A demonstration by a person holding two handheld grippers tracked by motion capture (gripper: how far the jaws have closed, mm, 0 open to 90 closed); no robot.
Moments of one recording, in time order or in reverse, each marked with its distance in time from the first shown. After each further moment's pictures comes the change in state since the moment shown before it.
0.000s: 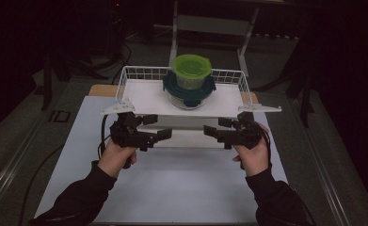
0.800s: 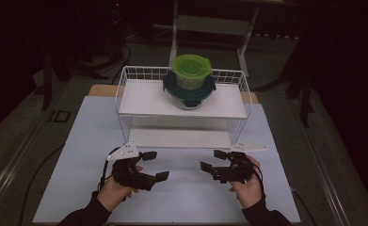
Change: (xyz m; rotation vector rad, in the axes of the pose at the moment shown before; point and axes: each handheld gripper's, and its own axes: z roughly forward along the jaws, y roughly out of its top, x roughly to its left) left arm -0.006 -0.098 -0.001 0.105 -0.018 0.063; right arm -0.005 -0.102 0.015 0.056 0.019 -0.048
